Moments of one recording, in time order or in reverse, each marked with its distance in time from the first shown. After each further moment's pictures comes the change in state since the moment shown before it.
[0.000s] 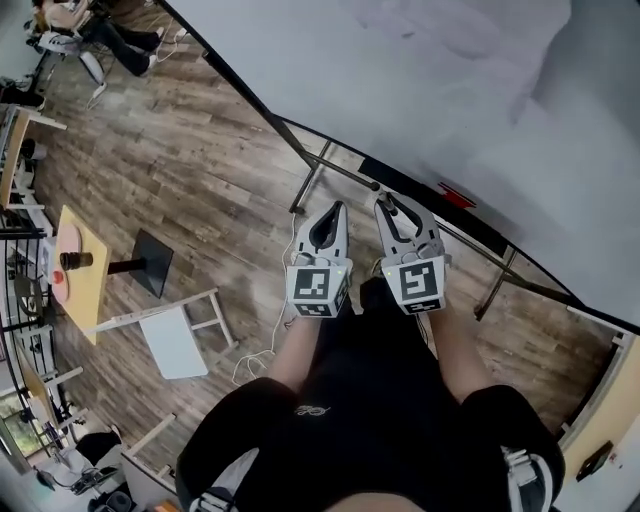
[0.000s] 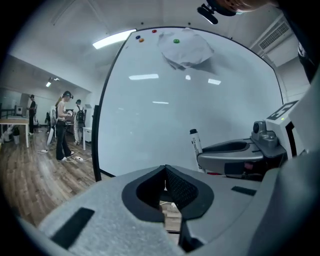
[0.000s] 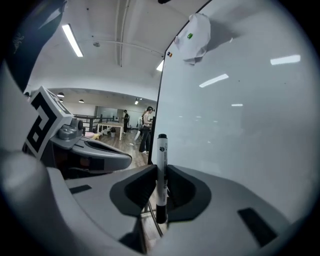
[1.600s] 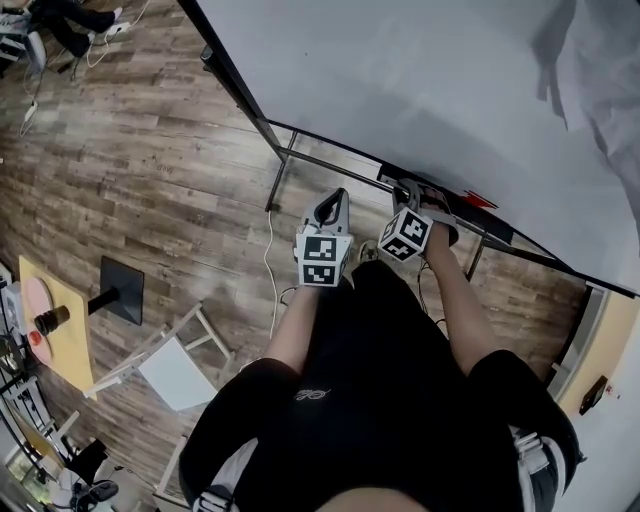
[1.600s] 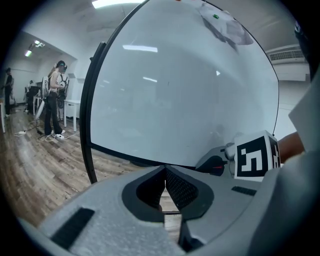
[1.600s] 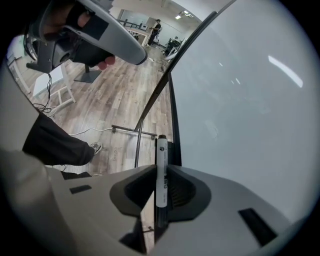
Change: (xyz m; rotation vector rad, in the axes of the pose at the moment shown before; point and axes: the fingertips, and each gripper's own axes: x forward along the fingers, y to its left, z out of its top) left arm 0.098 0.116 -0.087 -0.060 0.235 -0.236; right arm 0.143 -0.016 -0.184 -0.590 0.876 -0.001
